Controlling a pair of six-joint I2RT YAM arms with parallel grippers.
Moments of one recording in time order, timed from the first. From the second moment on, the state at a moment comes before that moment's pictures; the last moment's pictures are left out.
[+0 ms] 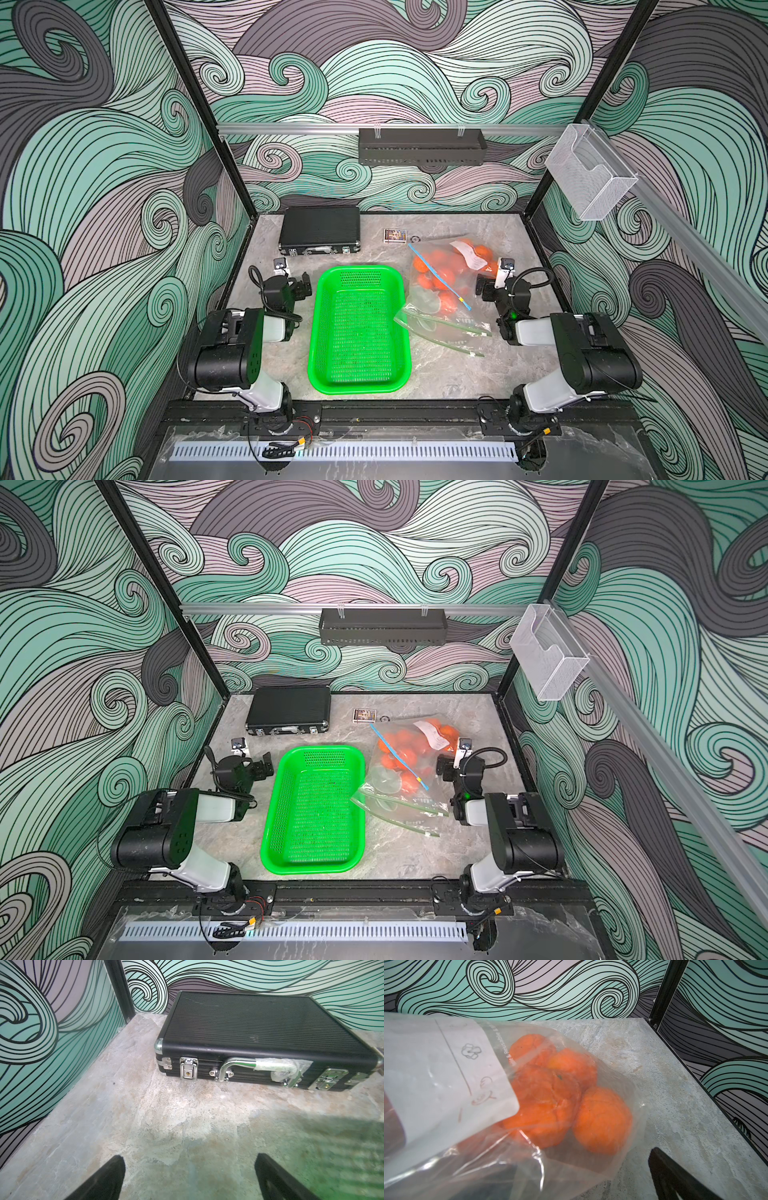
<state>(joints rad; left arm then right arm) 0.06 1.57 0.39 0.78 -0.12 -0.04 0.04 1.56 0.37 0.83 0.12 -0.02</state>
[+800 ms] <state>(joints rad) -0.03 0.99 0.57 0.27 -0.31 -0.32 0.05 0.95 0.62 0.17 0.22 0.35</state>
